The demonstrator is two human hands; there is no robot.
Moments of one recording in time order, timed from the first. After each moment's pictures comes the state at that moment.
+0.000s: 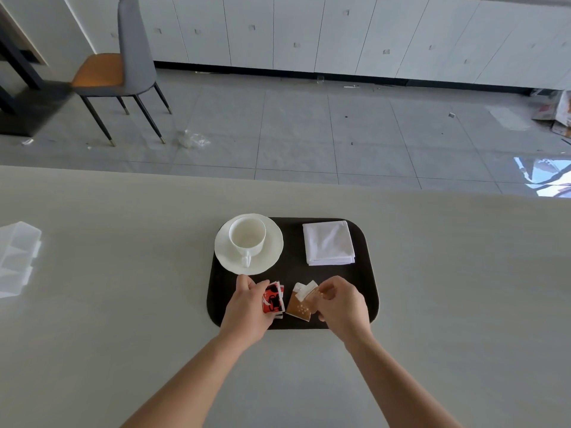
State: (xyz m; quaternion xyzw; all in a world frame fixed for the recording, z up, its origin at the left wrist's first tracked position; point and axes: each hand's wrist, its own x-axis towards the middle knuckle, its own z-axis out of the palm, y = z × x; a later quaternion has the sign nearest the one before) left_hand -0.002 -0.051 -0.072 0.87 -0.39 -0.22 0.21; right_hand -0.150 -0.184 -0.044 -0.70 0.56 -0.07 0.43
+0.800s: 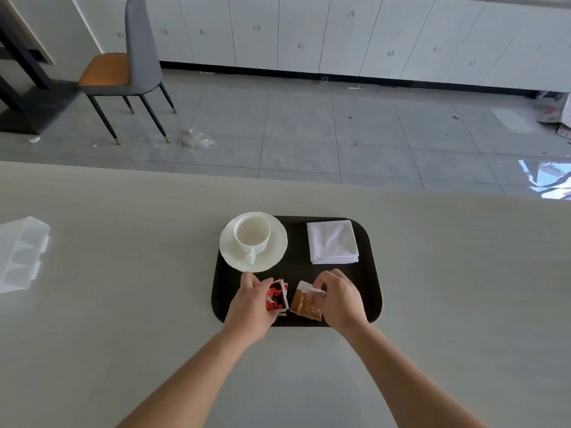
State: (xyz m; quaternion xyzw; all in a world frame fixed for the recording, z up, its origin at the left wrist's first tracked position) left_hand -0.002 -0.049 -0.070 0.86 -0.40 -0.22 0.21; right_hand -0.141 -0.195 -0.063 -0.86 0.43 -0.03 0.29
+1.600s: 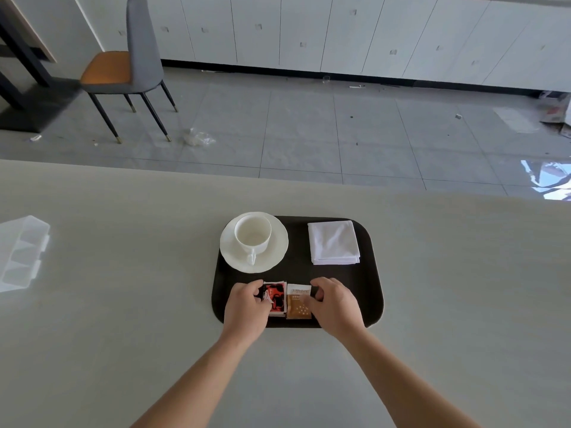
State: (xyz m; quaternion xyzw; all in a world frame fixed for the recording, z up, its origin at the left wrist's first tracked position) left_hand -0.004 -0.049 -0.068 0.87 -0.21 -0.27 0.35; right_hand -0.139 -0.186 -0.066 -0.84 0.44 0.00 0.32
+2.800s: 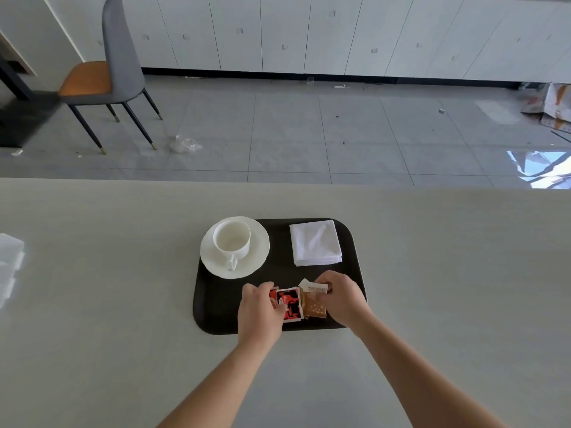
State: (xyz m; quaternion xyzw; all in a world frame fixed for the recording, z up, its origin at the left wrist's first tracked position) left_hand -0.050 -0.090 -0.053 0.90 -0.27 -0.22 0.26; right_hand -0.165 -0.229 -0.053 -0.80 0.46 0.03 0.39
